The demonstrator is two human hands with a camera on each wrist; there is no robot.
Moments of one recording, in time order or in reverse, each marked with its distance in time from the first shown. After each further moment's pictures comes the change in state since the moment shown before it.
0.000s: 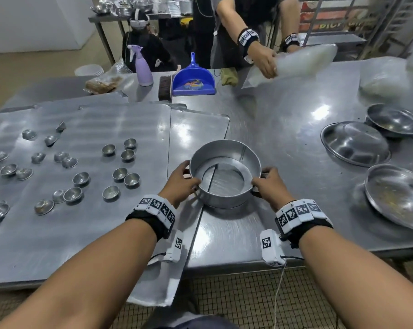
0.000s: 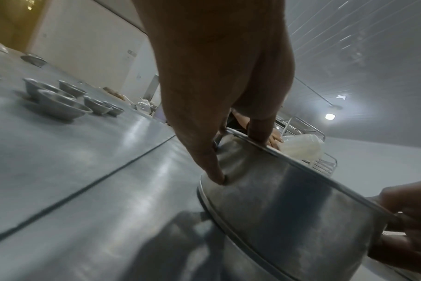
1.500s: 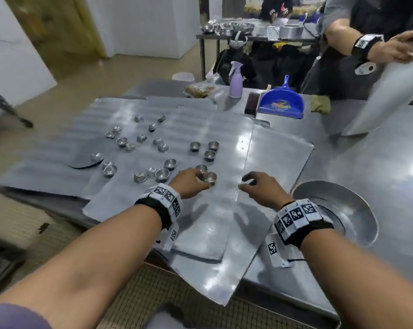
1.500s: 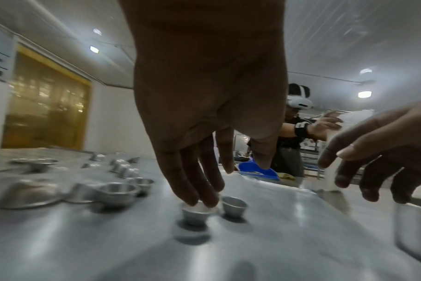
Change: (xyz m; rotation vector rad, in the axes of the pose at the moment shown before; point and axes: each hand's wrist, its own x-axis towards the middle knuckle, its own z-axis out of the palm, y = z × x) left_hand -0.059 -0.005 -0.183 0.768 0.237 -0.069; right_hand -0.050 -0.079 0.180 -0.740 -0.531 -0.537
